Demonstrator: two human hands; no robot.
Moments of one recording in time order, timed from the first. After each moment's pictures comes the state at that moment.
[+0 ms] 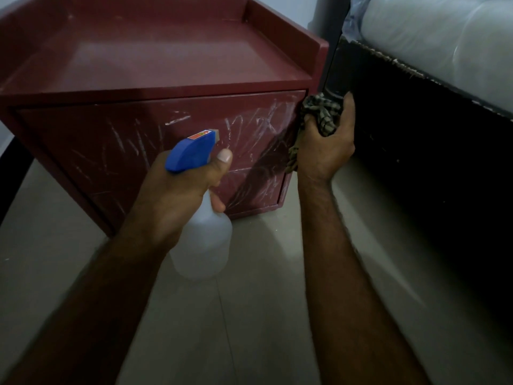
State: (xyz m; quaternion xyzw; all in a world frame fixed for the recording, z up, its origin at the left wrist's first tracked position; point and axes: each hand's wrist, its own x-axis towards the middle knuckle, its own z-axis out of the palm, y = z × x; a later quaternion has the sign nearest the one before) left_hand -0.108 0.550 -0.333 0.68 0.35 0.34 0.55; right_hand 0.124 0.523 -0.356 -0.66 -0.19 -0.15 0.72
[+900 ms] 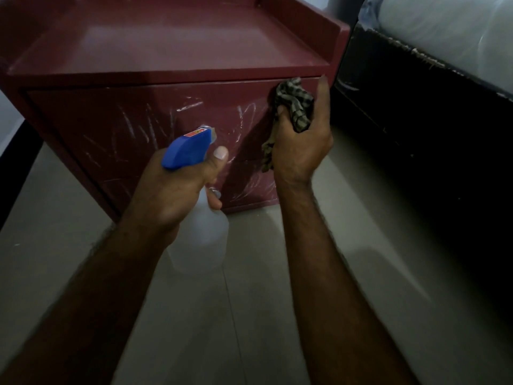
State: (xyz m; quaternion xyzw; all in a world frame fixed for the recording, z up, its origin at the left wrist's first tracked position) left_hand -0.124 0.565 -0.352 0.67 0.35 0.36 0.55; right_hand 0.076 0.549 -0.372 -0.63 -0.27 -0.16 0.71
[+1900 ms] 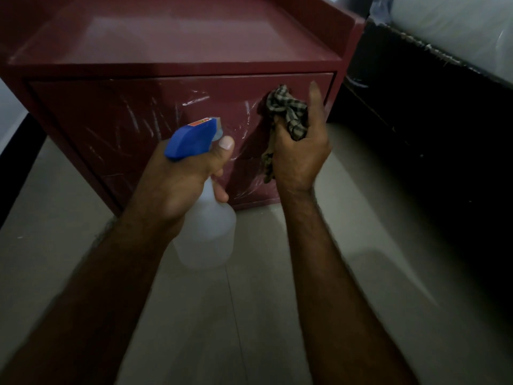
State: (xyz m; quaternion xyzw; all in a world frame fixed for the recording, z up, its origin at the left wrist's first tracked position) left_hand -0.121 0.571 -0.350 0.66 0.35 0.36 0.57; right_hand 0.068 0.552 -0.392 -0.62 -0.32 -0.14 0.70
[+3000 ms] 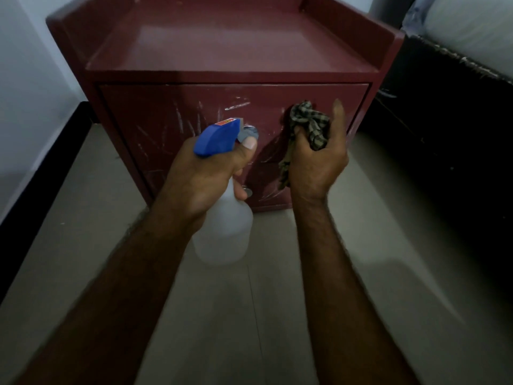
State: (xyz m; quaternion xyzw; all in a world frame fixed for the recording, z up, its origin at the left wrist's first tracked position) left_hand -0.143 0.571 -0.337 0.67 0.36 0.37 0.54; right_hand 0.041 0.558 -0.393 -0.63 -0.29 -0.11 0.72
